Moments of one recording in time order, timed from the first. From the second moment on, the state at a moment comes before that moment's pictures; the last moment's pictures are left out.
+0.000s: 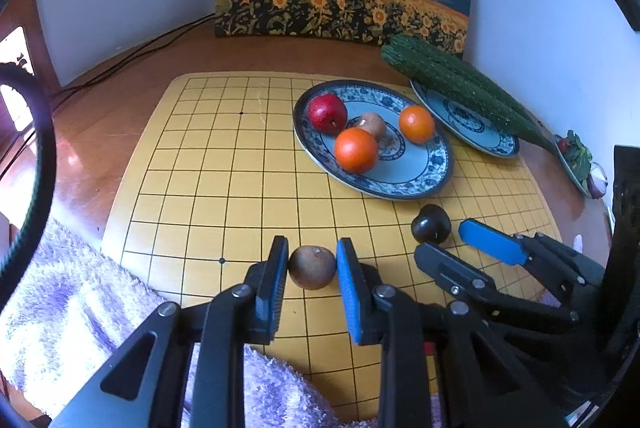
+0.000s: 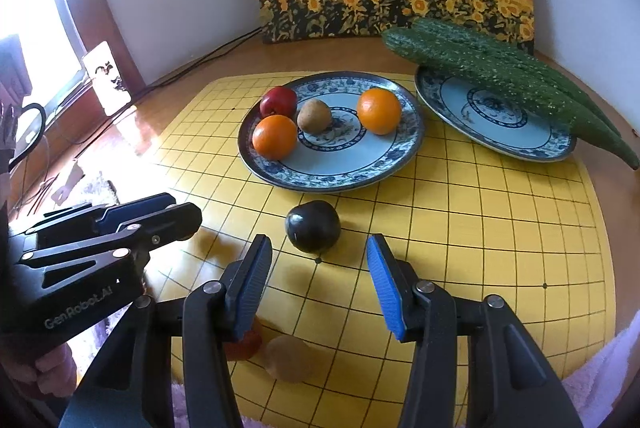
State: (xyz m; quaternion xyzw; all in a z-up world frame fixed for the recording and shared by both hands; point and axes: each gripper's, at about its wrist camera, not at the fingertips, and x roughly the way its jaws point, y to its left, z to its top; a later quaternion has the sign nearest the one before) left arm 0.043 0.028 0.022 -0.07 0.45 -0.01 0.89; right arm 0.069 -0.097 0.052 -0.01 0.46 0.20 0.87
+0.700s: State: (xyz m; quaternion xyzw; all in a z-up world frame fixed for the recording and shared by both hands) left arm 0.045 0.027 0.026 -0.07 0.45 -0.01 0.89; right arm 0.074 -0.093 0.050 0.00 0.46 0.21 0.87
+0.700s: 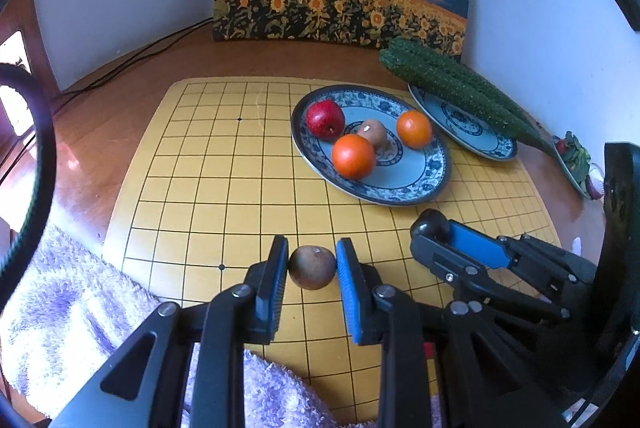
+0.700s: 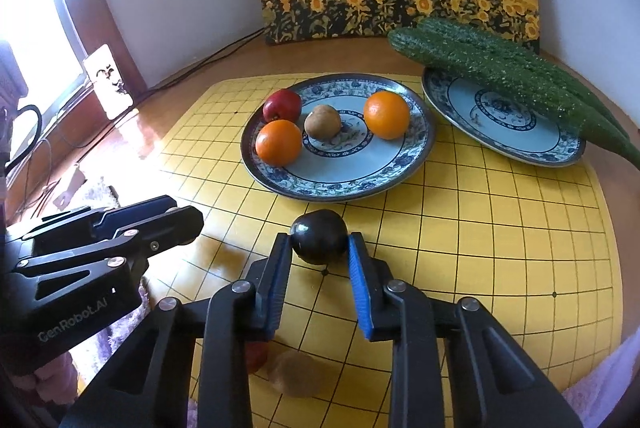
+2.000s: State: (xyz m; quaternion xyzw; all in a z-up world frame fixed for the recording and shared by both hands) left arm 0.094 -0.012 0.033 -0.03 0.42 -0.05 0.90; right arm 0.086 -0.130 0.073 0.03 0.43 0.19 0.88
